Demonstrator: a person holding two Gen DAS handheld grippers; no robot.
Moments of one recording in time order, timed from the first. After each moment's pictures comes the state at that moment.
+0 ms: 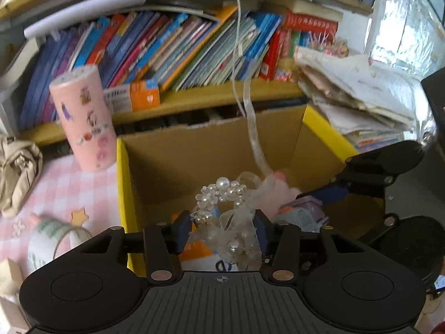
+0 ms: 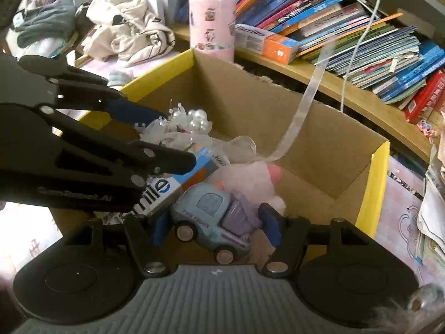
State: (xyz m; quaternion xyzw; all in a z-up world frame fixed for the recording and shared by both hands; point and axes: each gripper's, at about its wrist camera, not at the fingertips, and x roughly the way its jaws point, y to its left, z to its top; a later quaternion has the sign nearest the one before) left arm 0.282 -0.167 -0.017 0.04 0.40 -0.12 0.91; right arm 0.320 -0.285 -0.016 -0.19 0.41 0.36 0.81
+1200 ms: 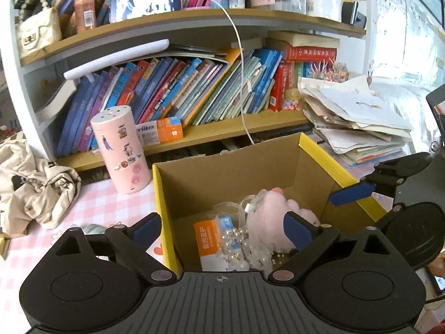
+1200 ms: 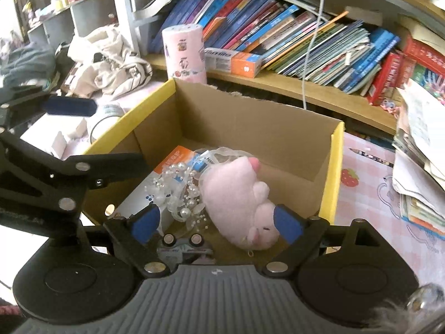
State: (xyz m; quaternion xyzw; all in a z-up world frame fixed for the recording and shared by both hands) left arm 0.221 -0.169 0.028 0.05 0.32 -0.07 0.94; right arm 0.277 -0.315 0.014 -0.11 0.39 0.30 0.86
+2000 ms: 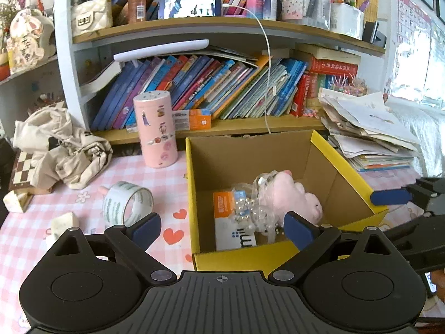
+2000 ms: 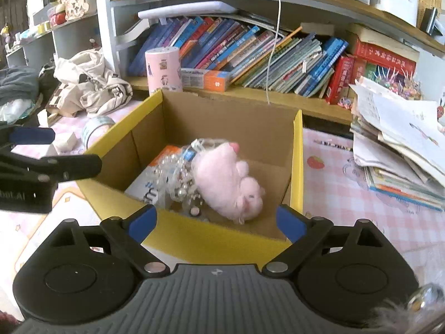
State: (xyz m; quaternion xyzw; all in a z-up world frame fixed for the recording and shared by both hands) left arm 0.158 -0.158 0.024 0.01 0.31 -0.02 0.95; right arm 0.204 -0.338 0.010 -0.08 0.34 0.23 0.91
